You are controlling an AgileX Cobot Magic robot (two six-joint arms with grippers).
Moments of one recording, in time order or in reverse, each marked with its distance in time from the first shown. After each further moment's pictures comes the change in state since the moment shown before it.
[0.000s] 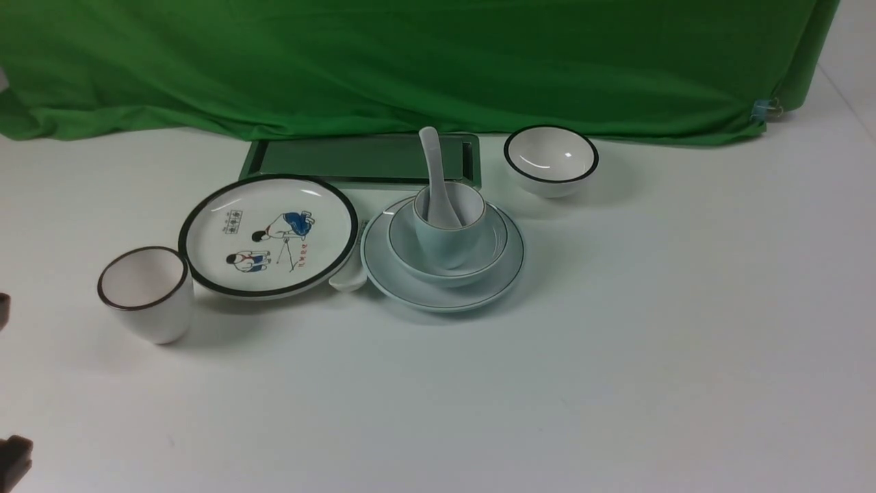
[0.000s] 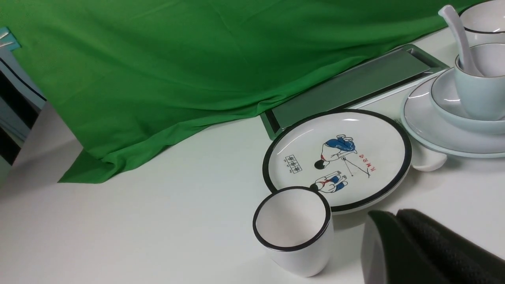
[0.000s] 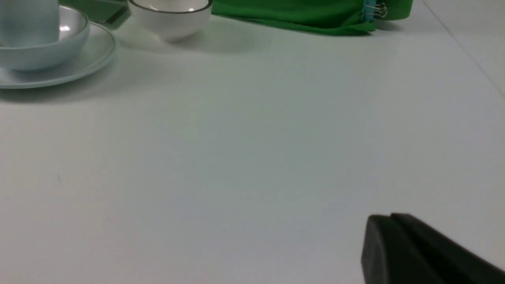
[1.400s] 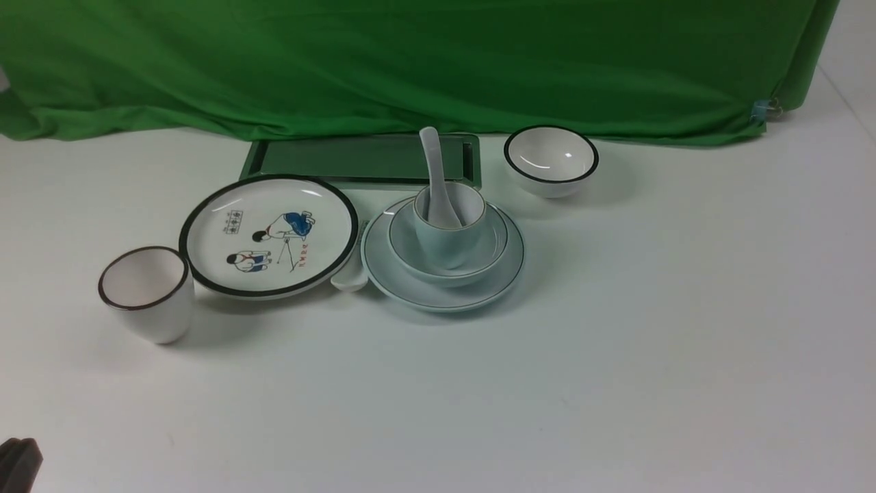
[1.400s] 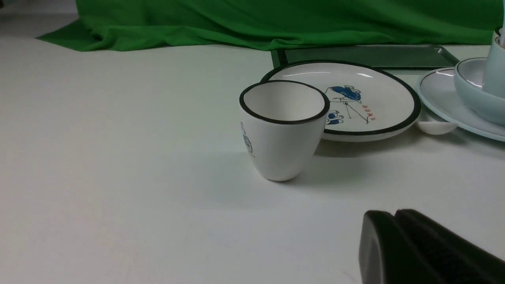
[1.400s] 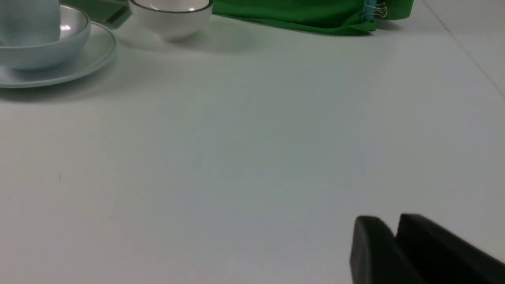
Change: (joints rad) right arm 0.000 0.002 0.000 -0.002 -0.001 0.001; left arm 0.097 -0.385 0.449 -0.053 -0.105 -0.303
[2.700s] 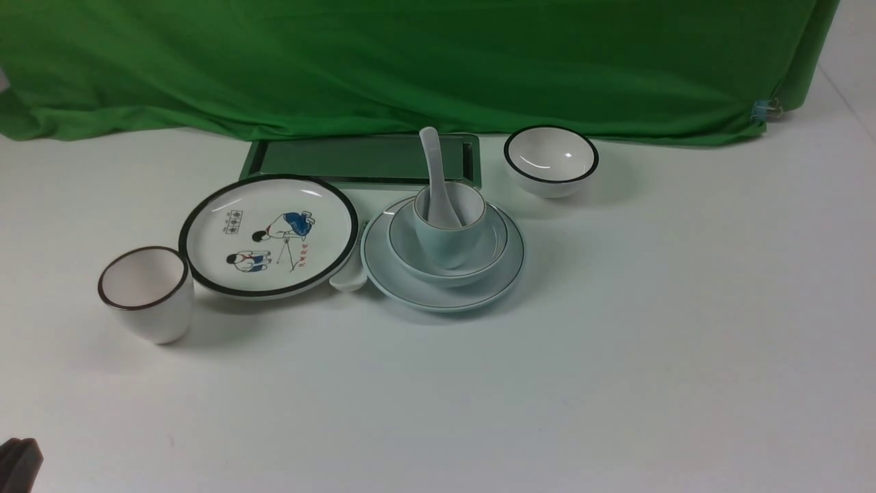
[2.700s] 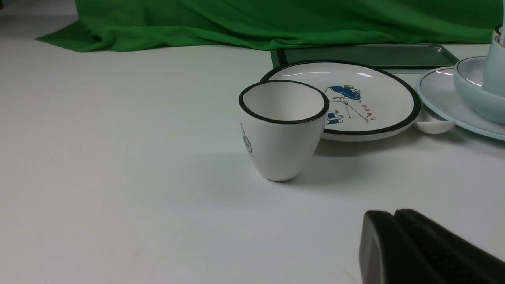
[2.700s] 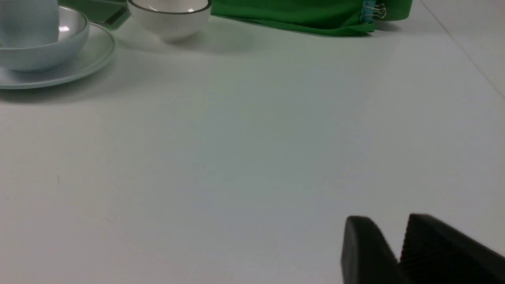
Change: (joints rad) right arm 0.000 0.000 0.000 -0.001 -0.002 0.000; left arm 0.000 0.000 0.000 0.001 0.000 0.003
